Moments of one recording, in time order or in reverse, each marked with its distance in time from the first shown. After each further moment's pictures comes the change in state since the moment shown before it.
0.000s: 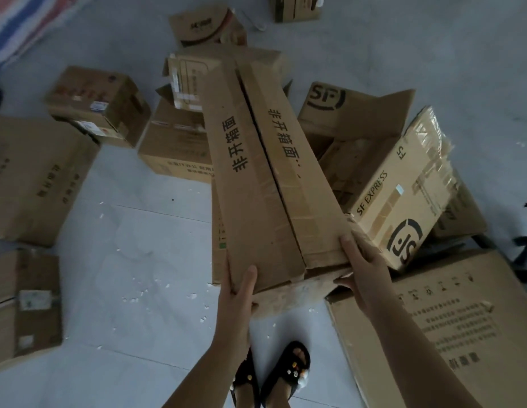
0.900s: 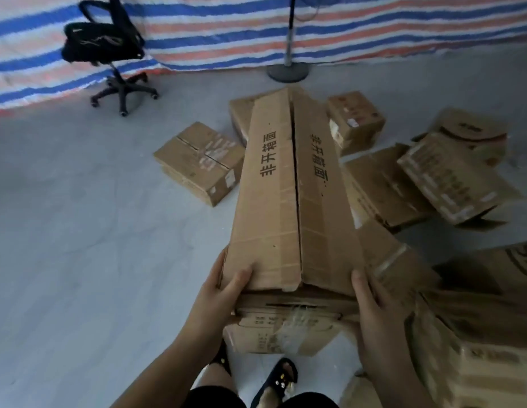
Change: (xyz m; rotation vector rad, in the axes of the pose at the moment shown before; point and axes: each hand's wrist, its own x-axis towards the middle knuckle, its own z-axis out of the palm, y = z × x) left_hand -0.330 0.010 -0.130 -0.407 0.658 0.163; right_hand -0.267 -0.039 0.073 -0.579 -0.741 -0.118
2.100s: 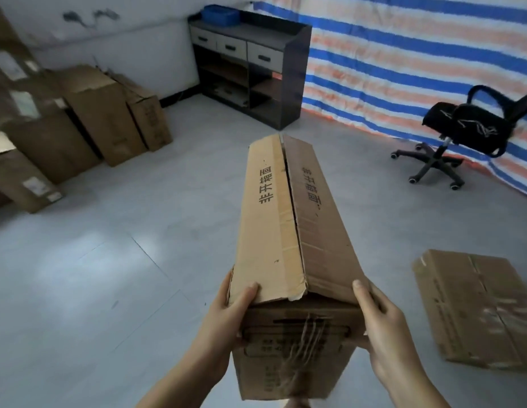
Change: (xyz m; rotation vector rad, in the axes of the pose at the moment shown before) left_hand -0.071 -0.009 -0.617 -0.674 0.861 0.099; right_hand -0.233 0.074 0.672 -0.471 -0.964 -0.154
